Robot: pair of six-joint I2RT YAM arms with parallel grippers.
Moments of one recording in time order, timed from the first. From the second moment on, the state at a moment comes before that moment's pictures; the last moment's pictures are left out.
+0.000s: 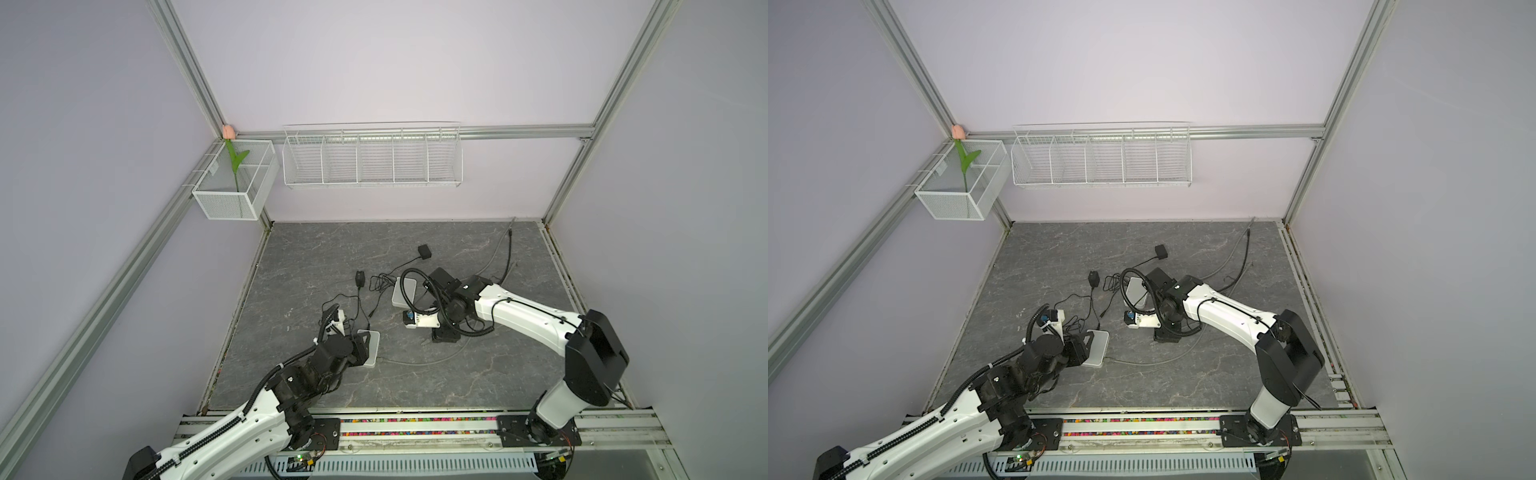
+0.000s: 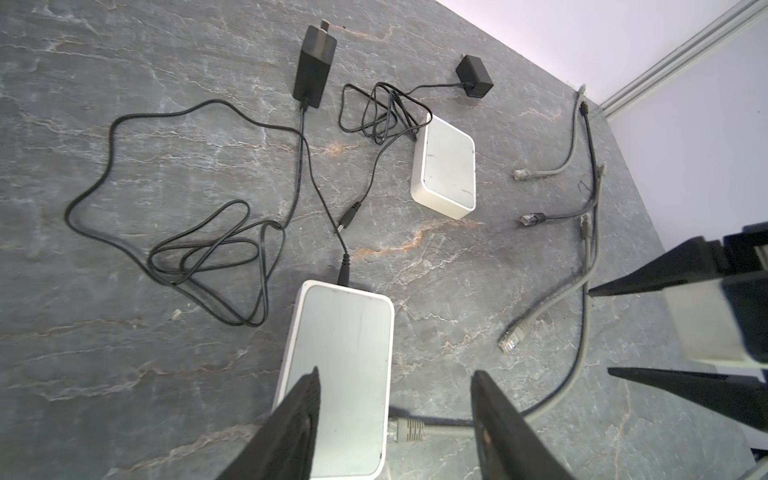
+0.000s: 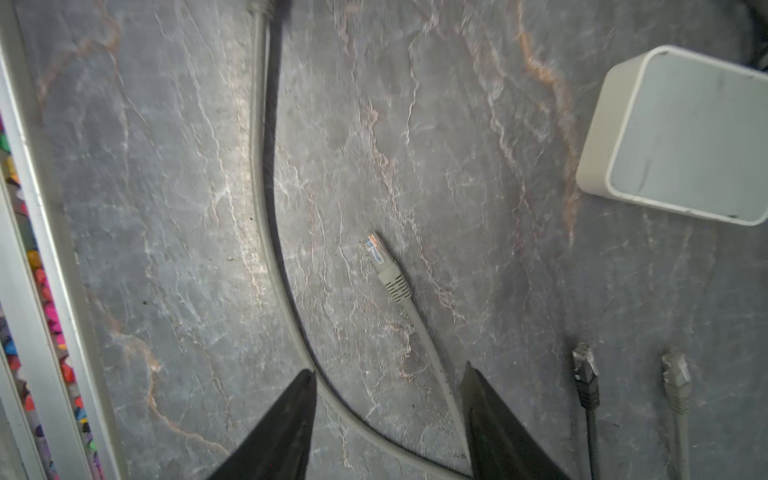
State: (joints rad) left arm -0.90 0.62 0.36 -0.36 -0.35 -0.84; right arm 0.79 1.67 1.24 -0.92 -0.10 -0.80
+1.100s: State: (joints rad) left arm -0.87 0.50 0.31 -0.41 -0.36 -0.87; right arm 0.79 1.90 1.25 -0.87 0.09 -0.89
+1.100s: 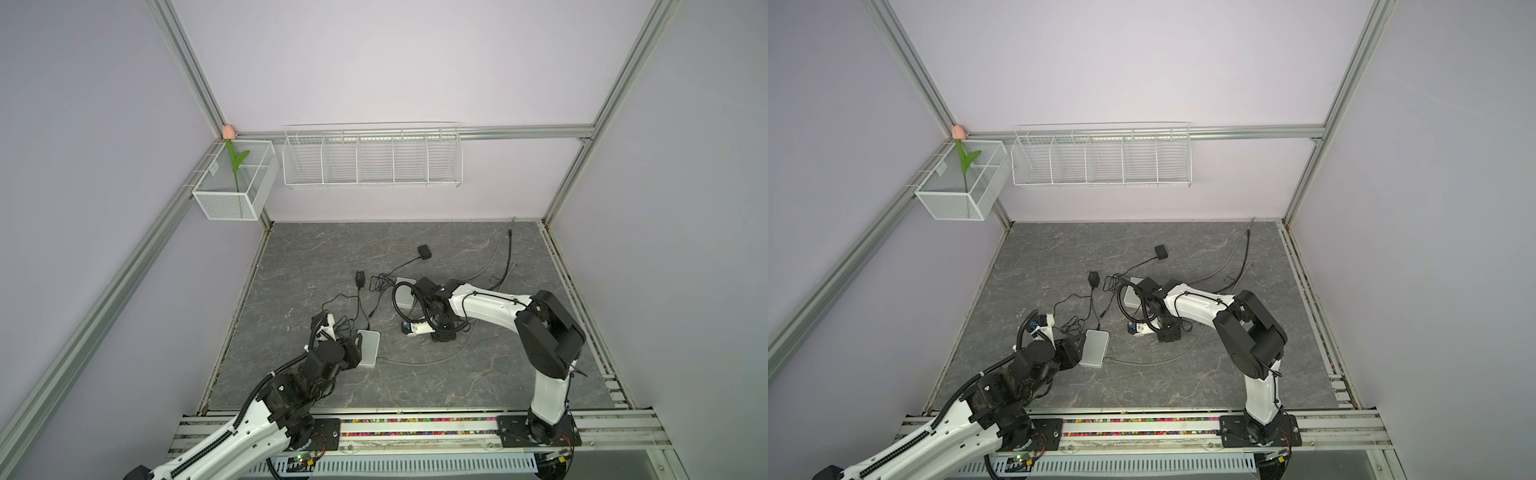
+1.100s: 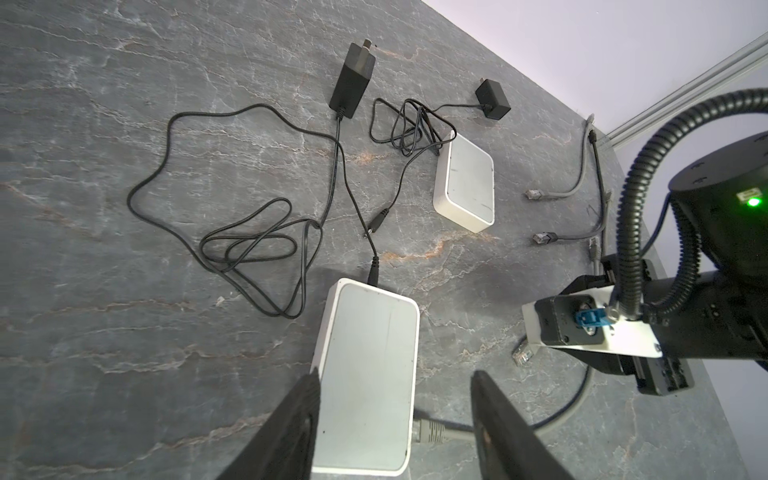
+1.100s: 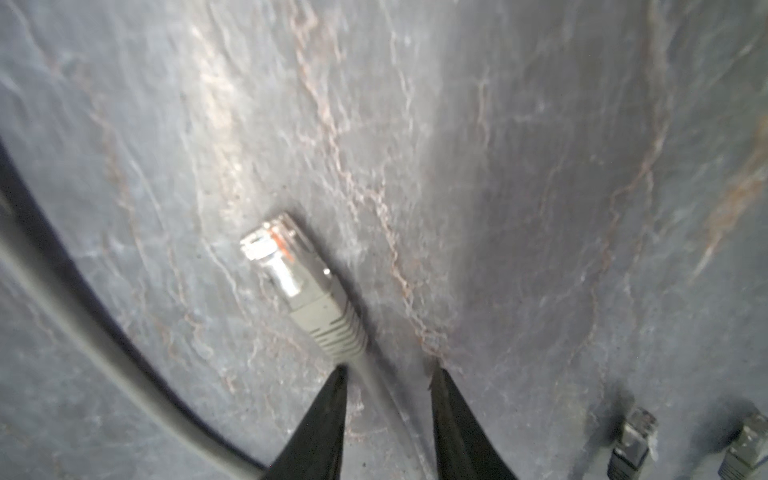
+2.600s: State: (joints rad) left arm -0.61 0.93 0.31 -0.16 -0.05 -0.79; right arm 1.00 1.92 1.30 -0.81 -0.02 -0.25
